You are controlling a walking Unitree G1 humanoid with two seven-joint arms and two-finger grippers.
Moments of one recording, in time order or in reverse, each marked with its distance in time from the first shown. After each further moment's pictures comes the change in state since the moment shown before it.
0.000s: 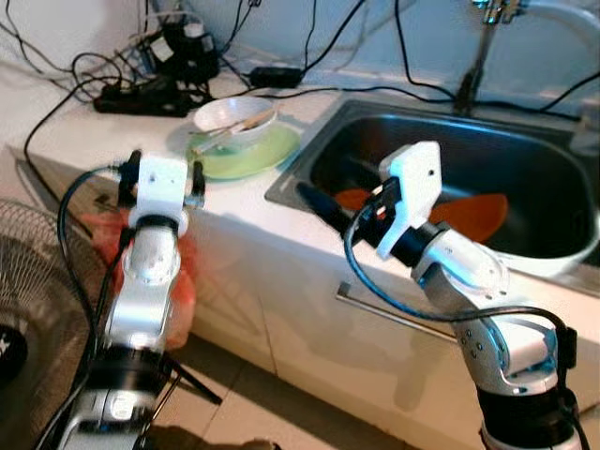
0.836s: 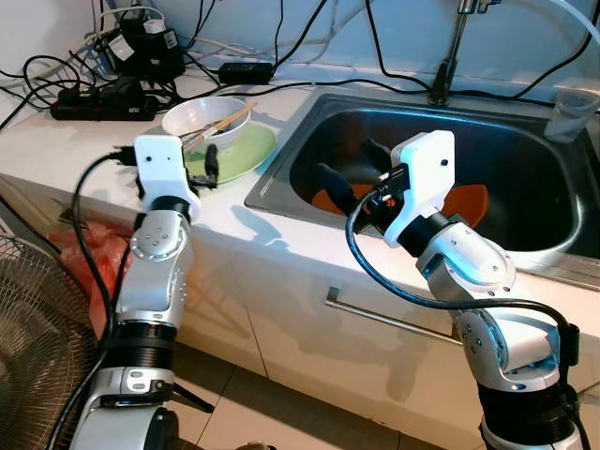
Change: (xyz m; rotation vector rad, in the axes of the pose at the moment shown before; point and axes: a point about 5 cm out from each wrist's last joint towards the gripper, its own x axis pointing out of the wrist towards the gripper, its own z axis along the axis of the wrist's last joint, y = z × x) left arm 0.011 -0.013 0.001 -0.284 0.092 -0.030; right arm 0.000 -0.008 0.008 -0.062 -0.026 -0.114
